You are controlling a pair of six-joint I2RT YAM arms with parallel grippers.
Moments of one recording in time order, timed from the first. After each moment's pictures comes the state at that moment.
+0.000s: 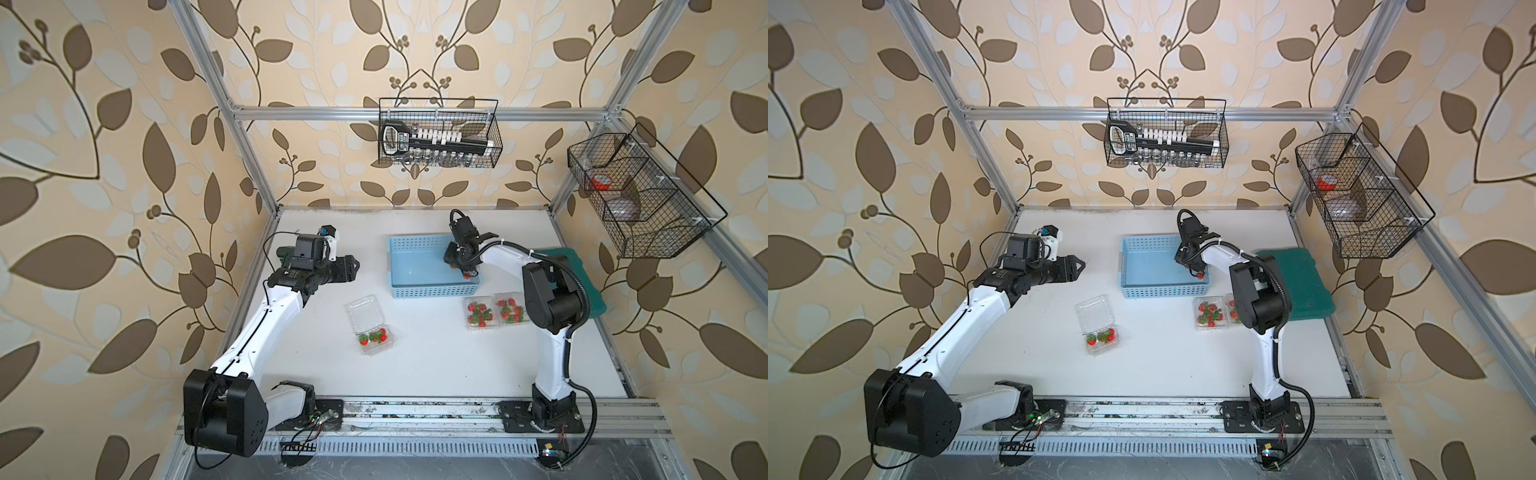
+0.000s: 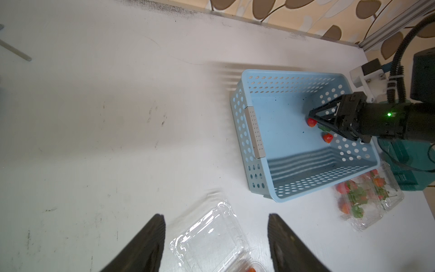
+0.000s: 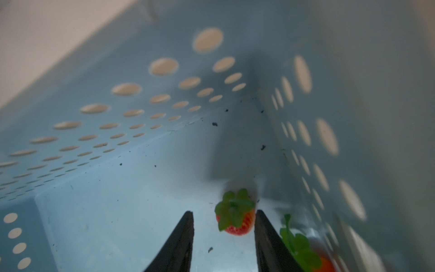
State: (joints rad) left arm -0.13 1.21 0.97 -0.51 0.26 -0.24; right arm 0.33 2.10 1.53 -0.51 0.11 0.77
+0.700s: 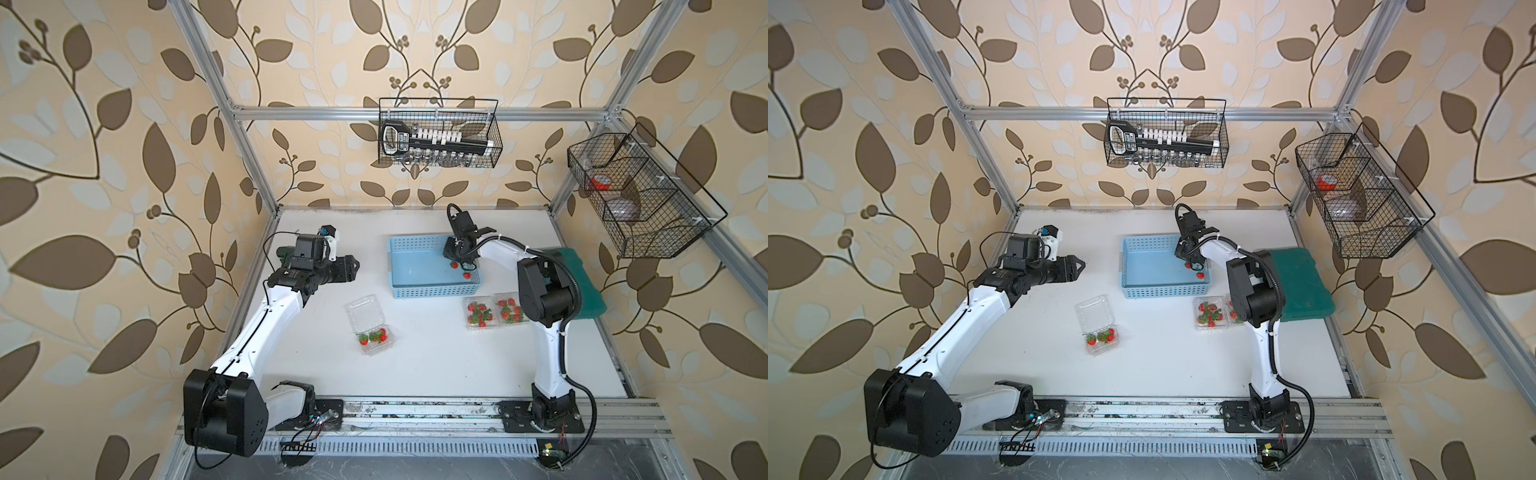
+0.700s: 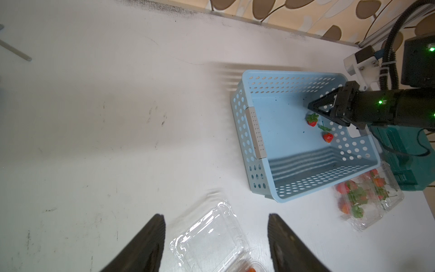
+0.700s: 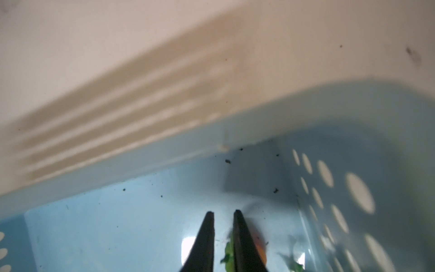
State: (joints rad) left arm -0.13 1.21 0.97 -0.51 0.26 -0.24; right arm 0.32 2.17 1.64 -0.53 0.11 0.66
